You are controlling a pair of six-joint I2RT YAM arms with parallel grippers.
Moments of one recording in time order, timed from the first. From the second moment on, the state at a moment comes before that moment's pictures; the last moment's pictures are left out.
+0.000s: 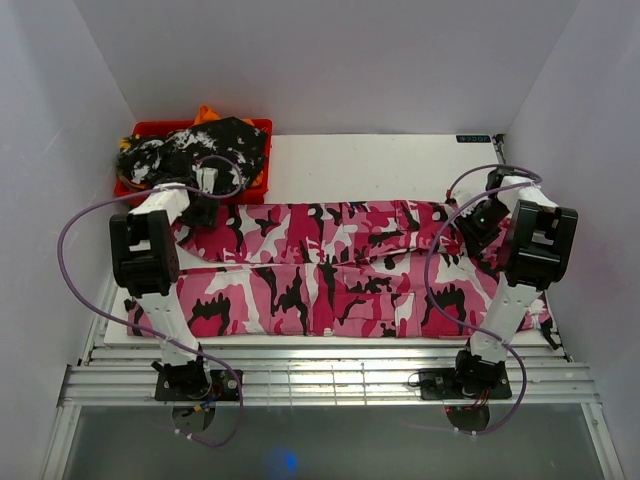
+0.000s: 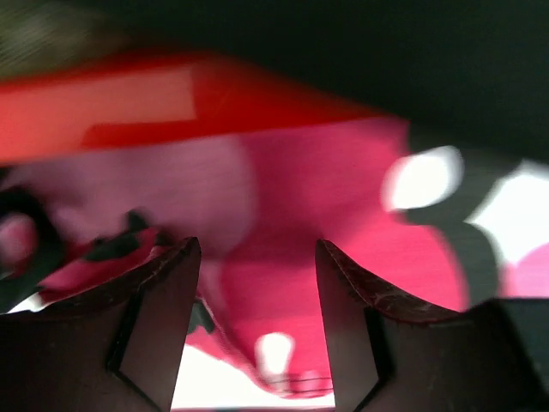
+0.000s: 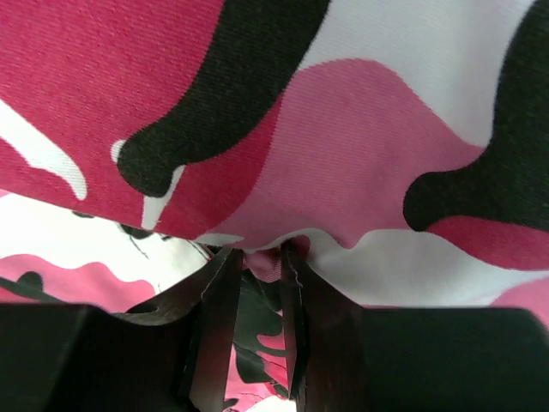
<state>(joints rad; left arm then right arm) 0.07 1.97 1.40 -0.53 0.02 0.24 -0.21 2.04 1.49 -1.03 -0.21 -0.90</state>
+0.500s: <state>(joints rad) 0.39 1.79 1.32 -0.64 -0.03 0.38 -0.20 1.98 1.41 -0.97 -0.15 -0.96</state>
